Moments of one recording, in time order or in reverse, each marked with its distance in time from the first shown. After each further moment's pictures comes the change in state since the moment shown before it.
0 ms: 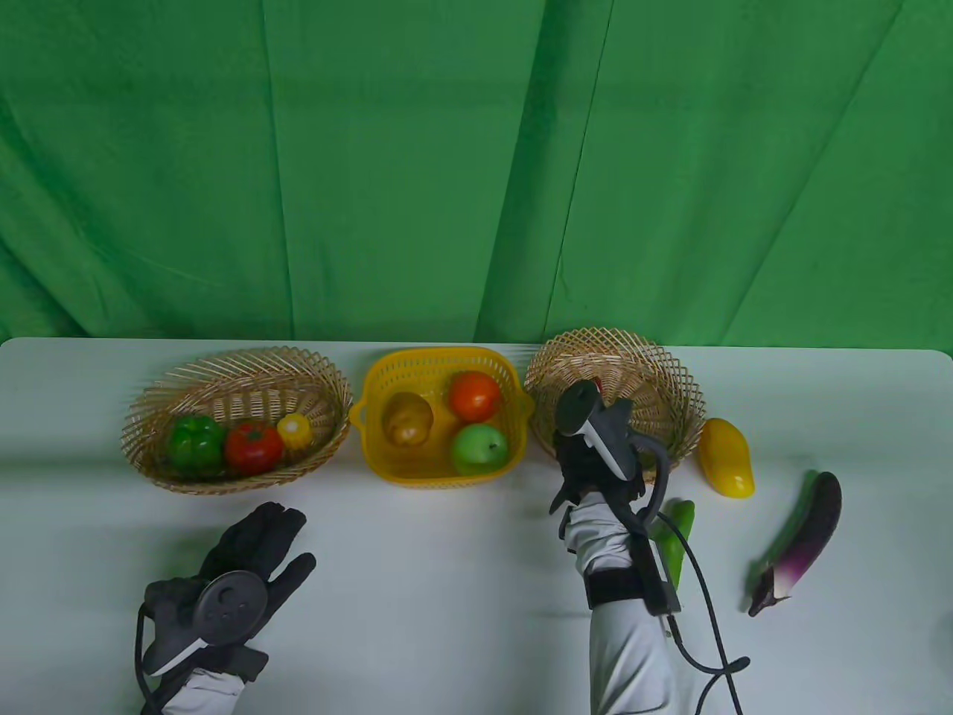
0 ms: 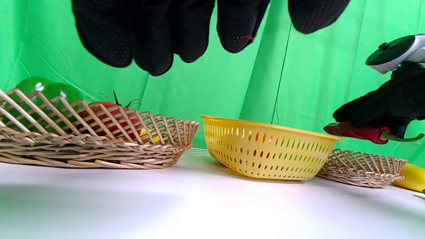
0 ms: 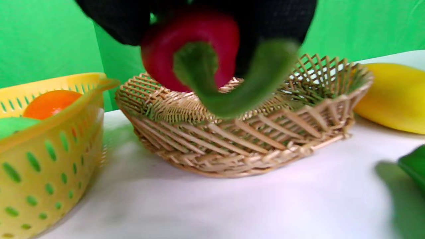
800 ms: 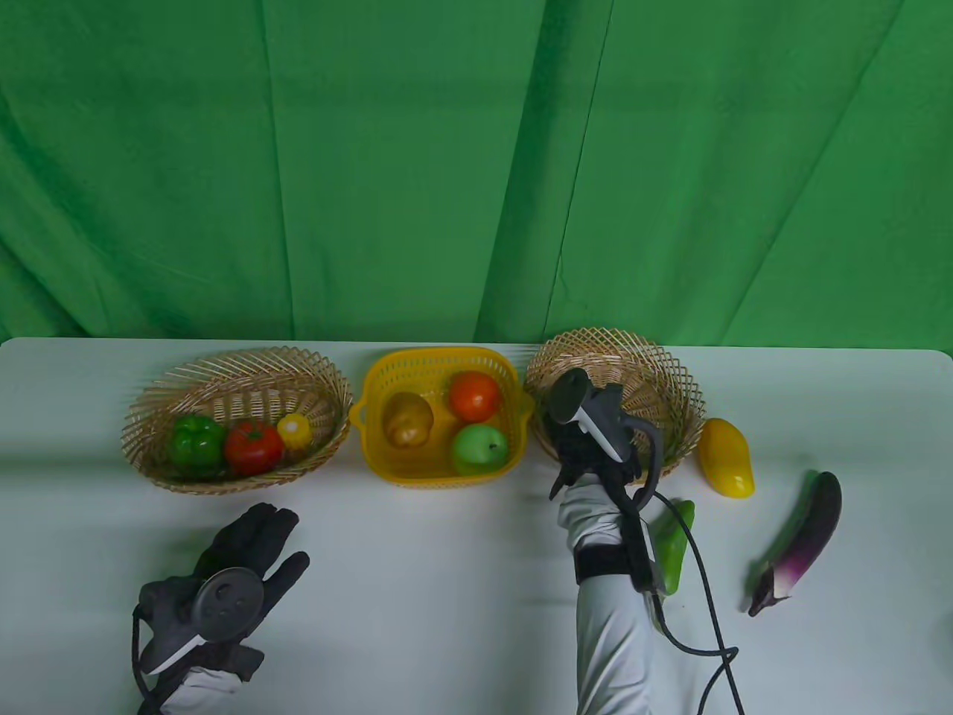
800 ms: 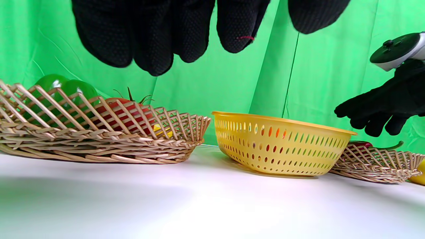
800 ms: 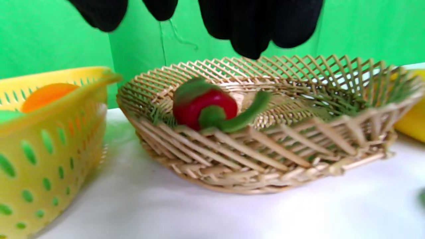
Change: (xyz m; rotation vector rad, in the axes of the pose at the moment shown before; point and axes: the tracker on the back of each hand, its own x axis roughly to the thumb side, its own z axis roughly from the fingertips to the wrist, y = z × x) left_hand -0.006 -0.002 0.000 -0.012 0.033 -0.014; right_hand 0.003 -0.001 -0.009 -0.010 -0.089 0.035
